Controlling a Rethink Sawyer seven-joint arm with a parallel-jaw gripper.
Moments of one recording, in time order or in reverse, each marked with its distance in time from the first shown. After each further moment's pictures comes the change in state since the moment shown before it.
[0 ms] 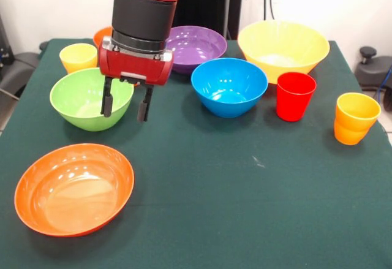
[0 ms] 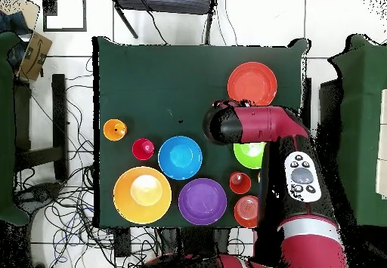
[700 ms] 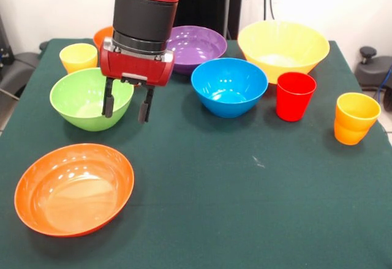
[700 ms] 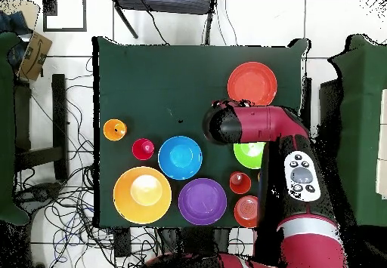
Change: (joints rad) arm 0.000 0.004 0.001 0.000 0.000 0.000 0.000
